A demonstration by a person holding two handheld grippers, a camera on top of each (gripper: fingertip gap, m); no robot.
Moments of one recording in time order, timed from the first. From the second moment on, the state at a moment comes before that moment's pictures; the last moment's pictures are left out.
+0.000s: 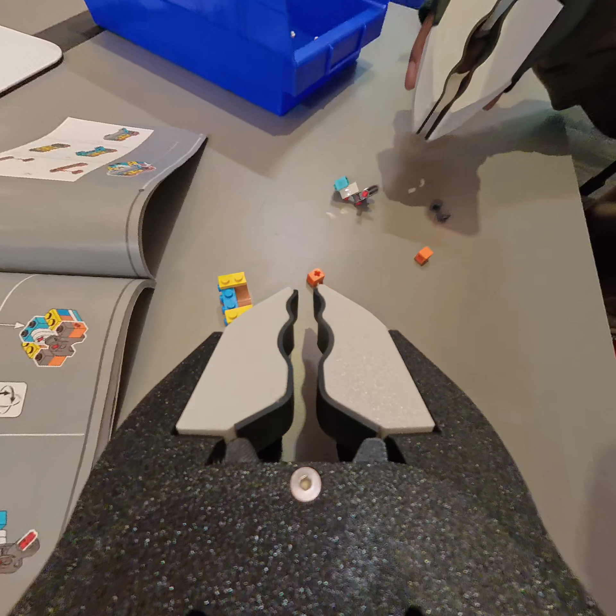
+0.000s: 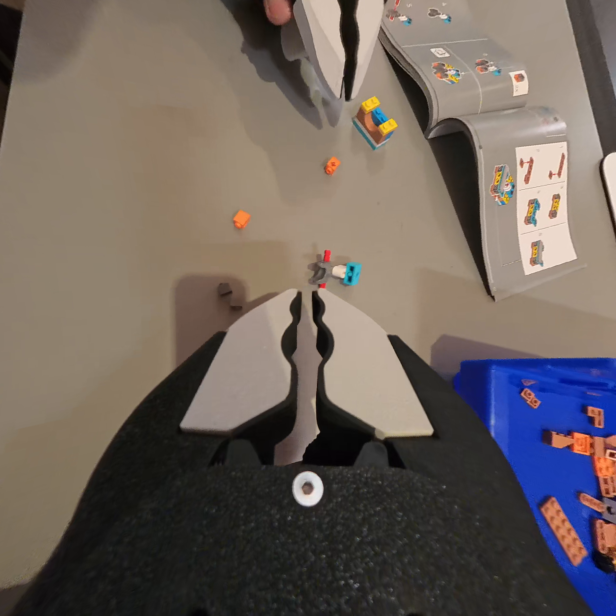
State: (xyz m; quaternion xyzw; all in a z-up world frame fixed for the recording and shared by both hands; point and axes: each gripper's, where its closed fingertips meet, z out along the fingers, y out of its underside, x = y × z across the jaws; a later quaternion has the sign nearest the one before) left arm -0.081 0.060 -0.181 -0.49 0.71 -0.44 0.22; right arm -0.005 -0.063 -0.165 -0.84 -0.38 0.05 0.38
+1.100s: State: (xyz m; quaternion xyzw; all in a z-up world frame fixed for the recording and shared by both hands) left arm -0.082 -0.016 -0.182 -0.39 0.77 -0.47 0.15; right arm -0.025 -0.091 -0.202 -0.83 -0.37 0.12 0.40
